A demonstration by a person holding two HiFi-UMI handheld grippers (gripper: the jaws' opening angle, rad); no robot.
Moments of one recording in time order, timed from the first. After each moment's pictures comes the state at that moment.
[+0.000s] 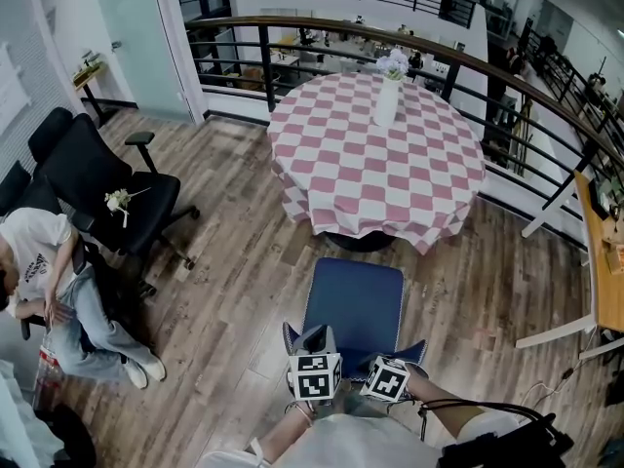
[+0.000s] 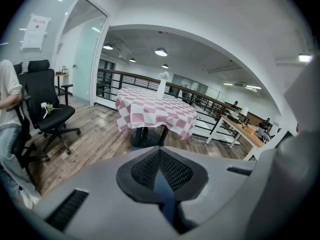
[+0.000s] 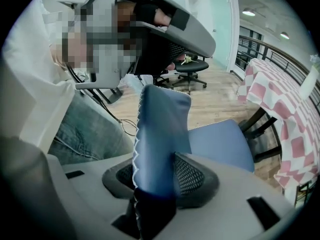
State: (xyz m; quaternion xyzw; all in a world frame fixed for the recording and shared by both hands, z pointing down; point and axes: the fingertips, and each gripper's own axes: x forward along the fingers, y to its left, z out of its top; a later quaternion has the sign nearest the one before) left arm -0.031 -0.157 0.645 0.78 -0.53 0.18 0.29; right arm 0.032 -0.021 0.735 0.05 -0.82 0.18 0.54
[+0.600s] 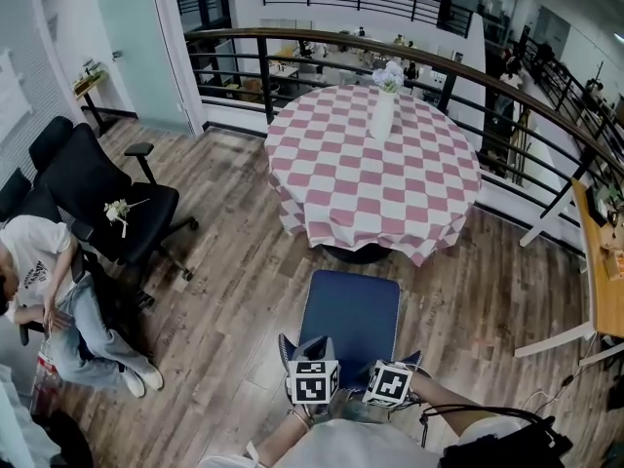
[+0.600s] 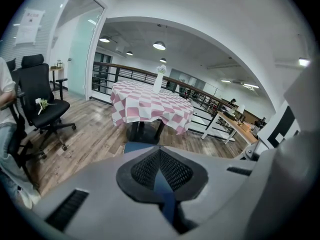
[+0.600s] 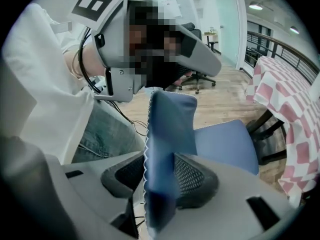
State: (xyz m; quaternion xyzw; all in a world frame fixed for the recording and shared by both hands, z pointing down) left arm -0.015 -0.158 0.655 0.78 -0.50 0.20 0.31; right arm 0.041 -0.020 0.709 0.00 -0.82 0.20 0.54
